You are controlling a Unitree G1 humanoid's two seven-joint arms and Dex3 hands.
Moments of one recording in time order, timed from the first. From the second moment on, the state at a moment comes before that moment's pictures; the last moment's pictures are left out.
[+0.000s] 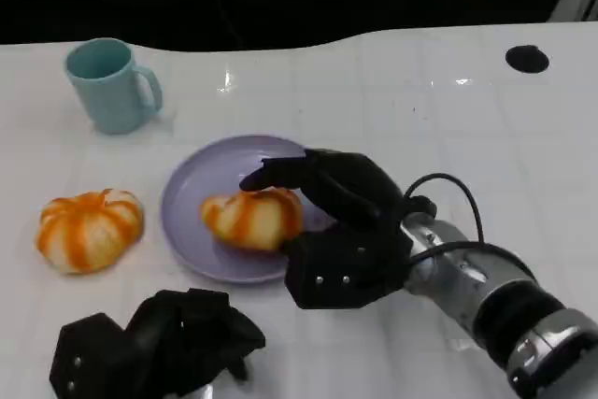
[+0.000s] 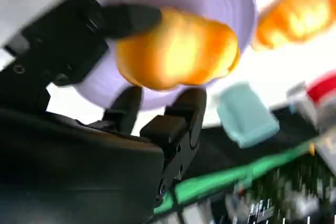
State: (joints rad) left arm 0.02 0.01 -0.02 0.42 -0.14 -0.31 -0.36; right arm -0.81 0.06 0.52 1.10 -0.64 -0.46 -0.19
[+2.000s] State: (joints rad) left arm 0.02 0.02 -0.01 0.42 -0.14 -0.30 -0.36; right arm -0.03 -0.28 0.19 0.41 -0.49 -0.80 -0.27
